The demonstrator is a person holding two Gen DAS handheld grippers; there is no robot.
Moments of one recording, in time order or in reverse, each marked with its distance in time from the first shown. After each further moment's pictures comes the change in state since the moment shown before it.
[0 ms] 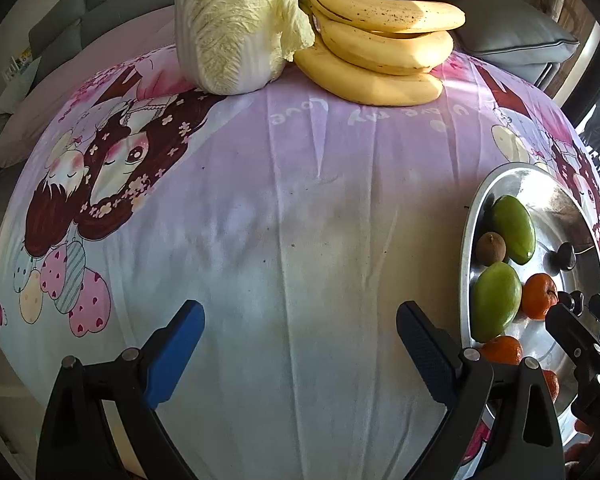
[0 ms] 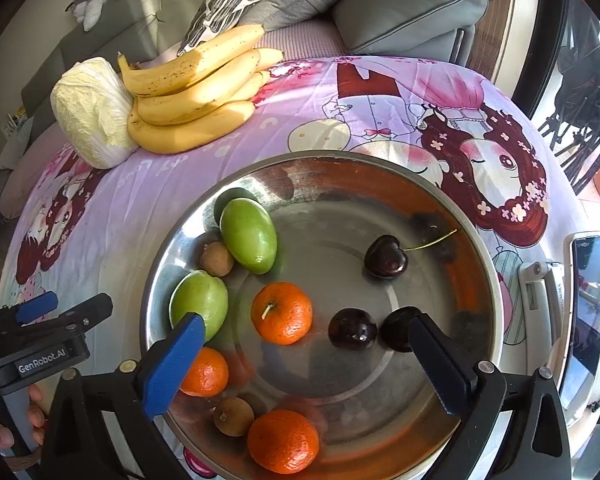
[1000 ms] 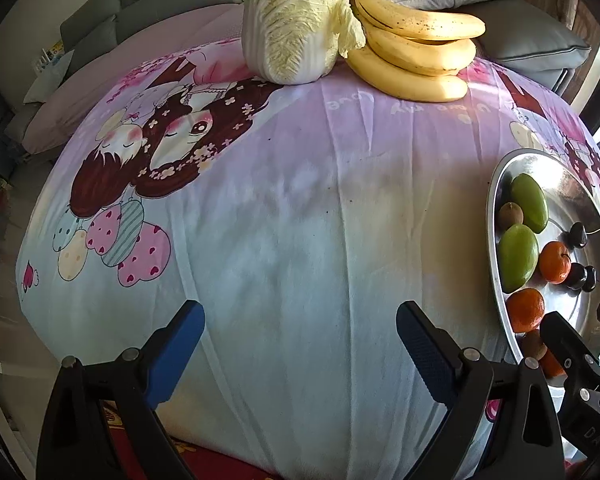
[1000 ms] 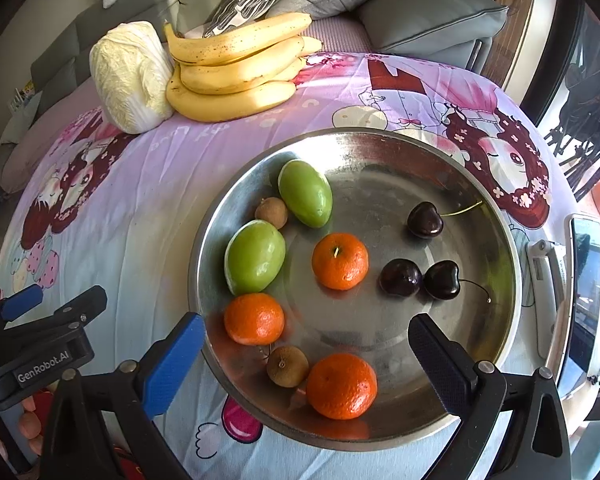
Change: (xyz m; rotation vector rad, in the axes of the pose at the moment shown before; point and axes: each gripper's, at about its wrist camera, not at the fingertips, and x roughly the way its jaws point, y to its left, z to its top) left arm -0.030 0.026 -0.039 -0.050 -0.020 0.094; right arm -0.020 0.039 -0.030 -0.056 0.017 -0.020
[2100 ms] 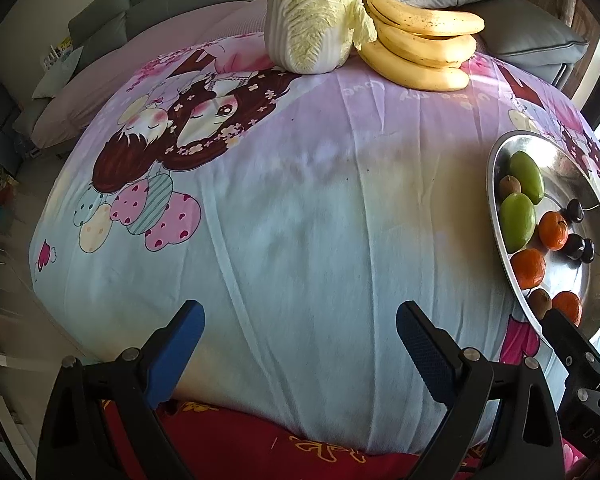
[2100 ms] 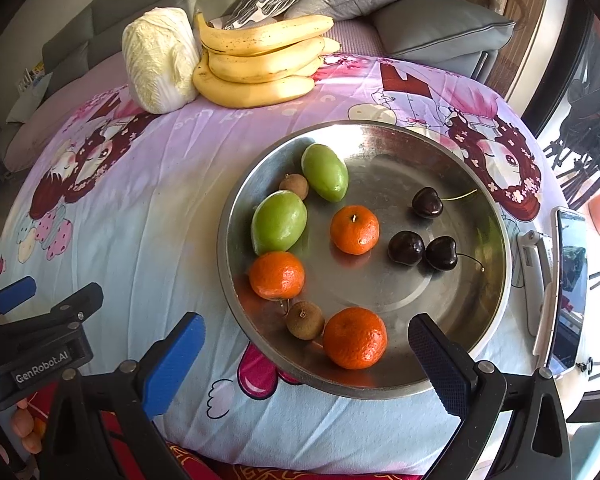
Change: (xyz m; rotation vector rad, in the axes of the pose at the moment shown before) left arm -0.019 0.014 -0.027 -0.004 0.008 0.022; right arm -0.022 0.014 -0.022 -0.054 0.002 -0.014
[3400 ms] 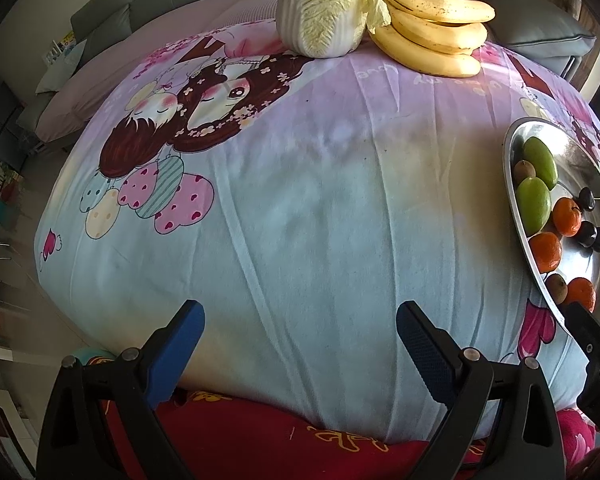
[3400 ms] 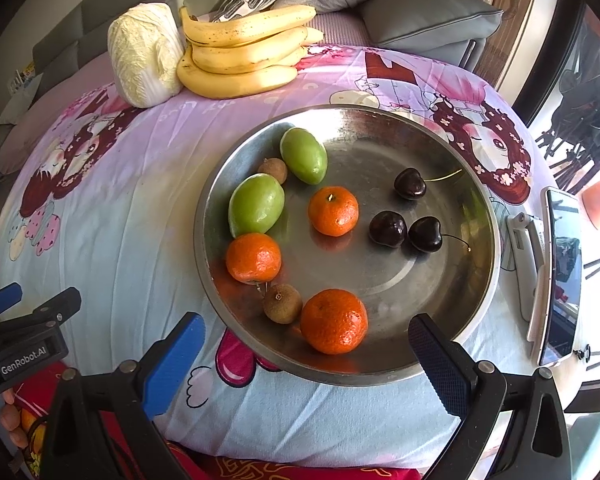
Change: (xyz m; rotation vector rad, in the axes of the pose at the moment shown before) left arm 0.006 0.009 -0.008 -0.008 0.037 0.025; right arm 0.002 -0.011 -0.008 0.017 0.019 -0.023
